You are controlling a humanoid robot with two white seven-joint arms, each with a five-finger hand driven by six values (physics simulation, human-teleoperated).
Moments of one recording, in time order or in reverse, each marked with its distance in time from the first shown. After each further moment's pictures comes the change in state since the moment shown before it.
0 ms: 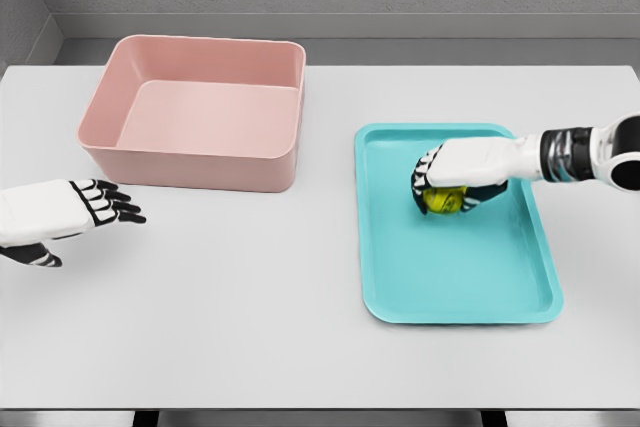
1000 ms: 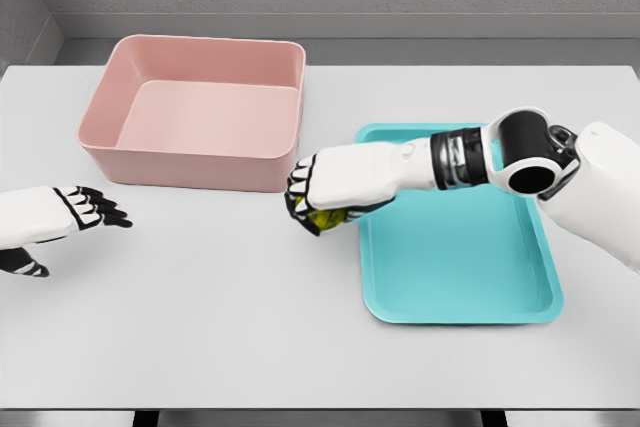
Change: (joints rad) left arm 0.032 0.050 -0.003 0.024 0.077 0.000 0.001; right arm -0.023 0.254 -0.003 -0.173 0.017 -0.001 0.001
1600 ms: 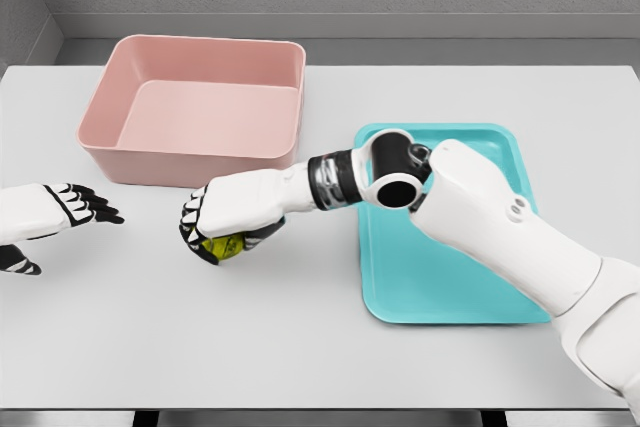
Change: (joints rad) left arm -0.002 0.004 0.001 0.026 0.005 0.000 0.000; right arm 0.005 0.370 0.046 0.254 0.094 0.000 0.000
